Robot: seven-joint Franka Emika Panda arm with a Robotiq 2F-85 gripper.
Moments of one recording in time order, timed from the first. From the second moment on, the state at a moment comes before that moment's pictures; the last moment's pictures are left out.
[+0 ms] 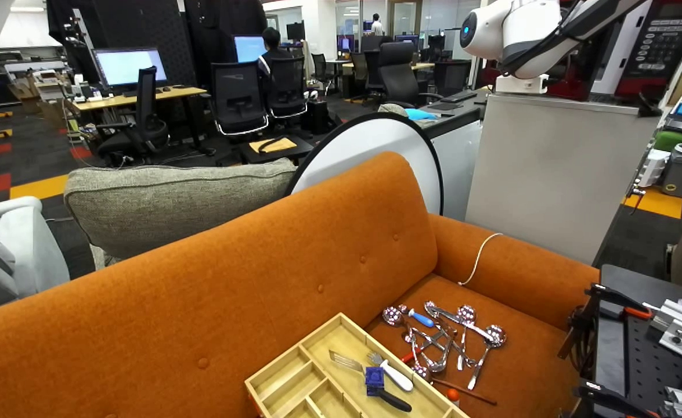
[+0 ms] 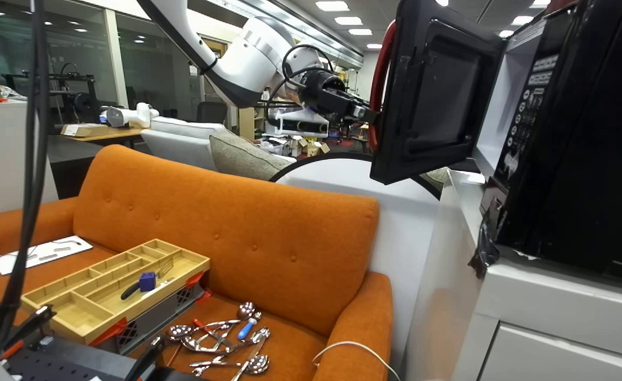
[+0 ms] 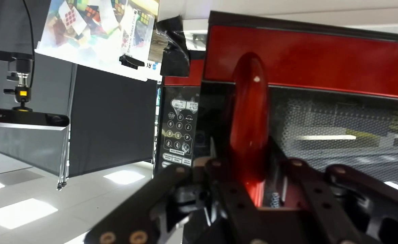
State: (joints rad) arm -0.22 0.19 -0.22 -1.92 -1.25 1.57 2.00
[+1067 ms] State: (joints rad) arm -0.31 0.19 -0.32 -1.92 -1.25 1.65 2.00
